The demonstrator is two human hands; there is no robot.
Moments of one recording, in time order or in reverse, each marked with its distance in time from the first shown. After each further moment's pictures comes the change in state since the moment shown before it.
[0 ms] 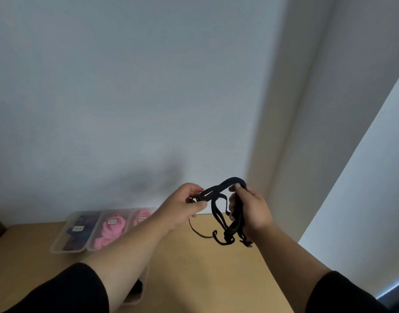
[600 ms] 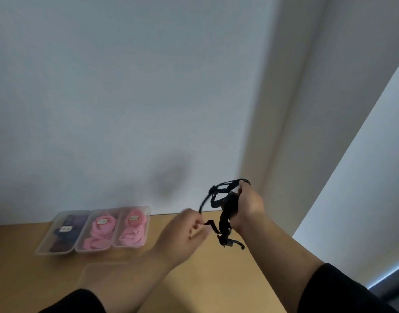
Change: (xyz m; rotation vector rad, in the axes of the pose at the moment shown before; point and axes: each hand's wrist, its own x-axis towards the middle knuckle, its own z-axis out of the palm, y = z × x) left_hand -0.021 -0.053 0.039 0.494 0.116 0.300; right_hand 0.006 -0.017 0.017 0.333 0.383 0.346
